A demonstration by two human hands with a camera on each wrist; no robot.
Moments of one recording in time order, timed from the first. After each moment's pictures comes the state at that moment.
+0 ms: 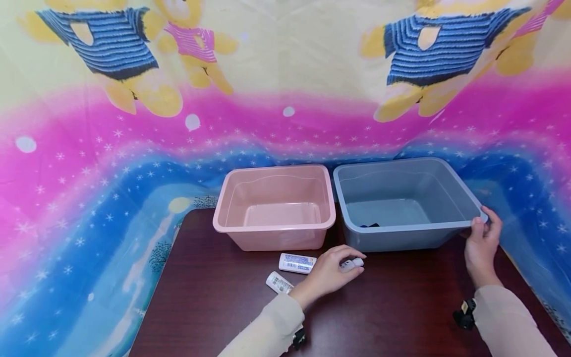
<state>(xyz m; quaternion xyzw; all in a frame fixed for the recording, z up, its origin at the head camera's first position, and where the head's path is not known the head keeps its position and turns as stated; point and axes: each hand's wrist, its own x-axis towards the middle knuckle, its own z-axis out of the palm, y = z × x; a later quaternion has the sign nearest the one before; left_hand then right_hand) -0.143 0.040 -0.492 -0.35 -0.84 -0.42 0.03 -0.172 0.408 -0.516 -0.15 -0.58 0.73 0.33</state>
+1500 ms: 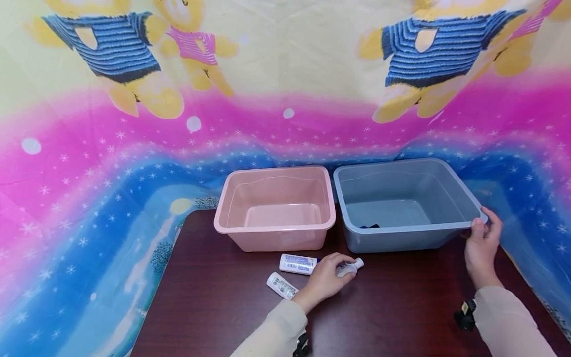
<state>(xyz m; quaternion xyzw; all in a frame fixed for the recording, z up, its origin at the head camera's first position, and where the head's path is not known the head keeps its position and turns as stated) -0.139 0.042 -0.531 -0.25 -0.88 -0.40 -0.01 -0.169 0.407 -0.516 -0.14 -0.60 0.71 0.34</state>
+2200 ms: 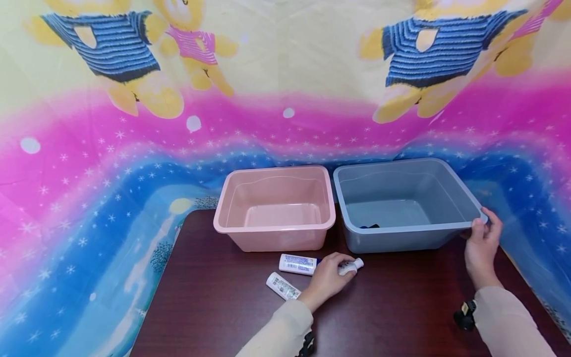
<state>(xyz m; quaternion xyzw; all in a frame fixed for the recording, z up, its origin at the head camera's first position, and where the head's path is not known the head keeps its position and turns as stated) -0.143 0.052 -0.544 -0.22 -0.90 -0.39 0.00 -0.169 0.410 -0.515 -0.16 -0.59 0.72 0.32</state>
